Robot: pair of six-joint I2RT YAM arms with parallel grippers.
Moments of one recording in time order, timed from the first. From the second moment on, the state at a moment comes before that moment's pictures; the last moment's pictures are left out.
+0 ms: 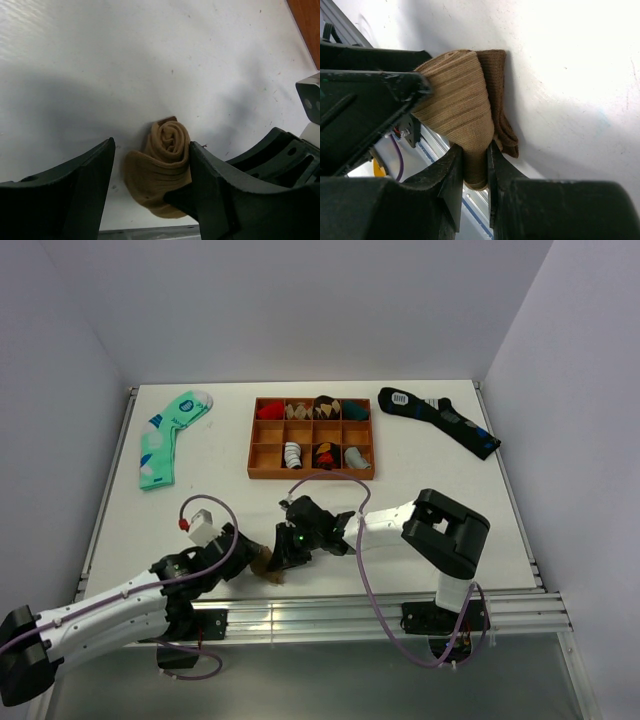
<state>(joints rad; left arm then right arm) -0.95 0.71 0.28 -0.46 -0.48 -1.46 1.05 1.80 0.85 0.14 -0.33 0.95</state>
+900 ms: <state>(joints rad) -1.07 0.75 0.34 -0.51 -0.43 -1.60 1.05 1.80 0.85 0.13 -0.32 0.96</state>
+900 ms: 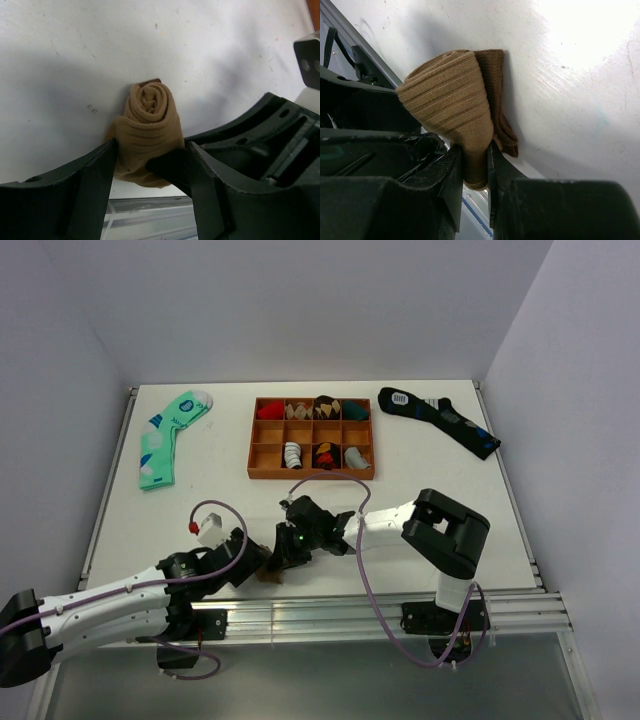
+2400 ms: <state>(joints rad) -1.08 0.68 0.47 -0.69 -0.39 -1.59 1.05 1.82 0.84 0.18 -0.34 0.96</state>
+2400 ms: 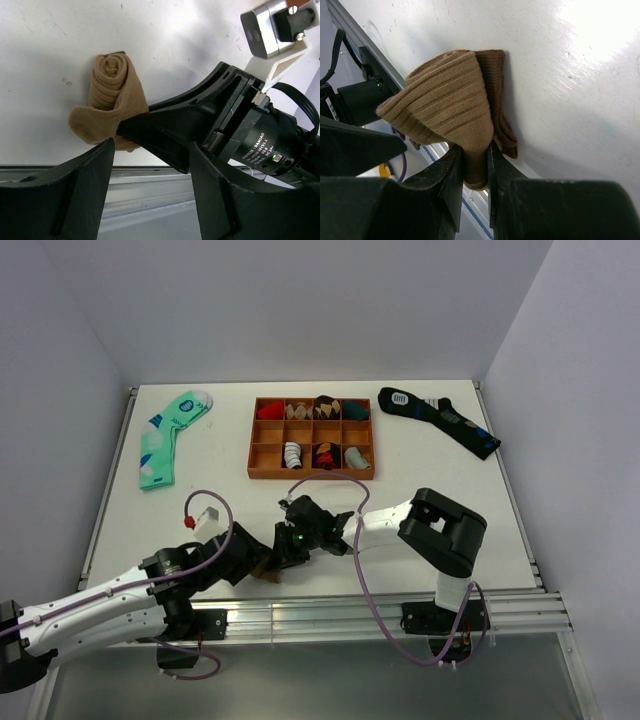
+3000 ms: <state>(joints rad) -1.08 0.77 0.40 -0.59 -0.39 -1.65 1.04 1.83 0.84 0.22 -0.36 0.97</state>
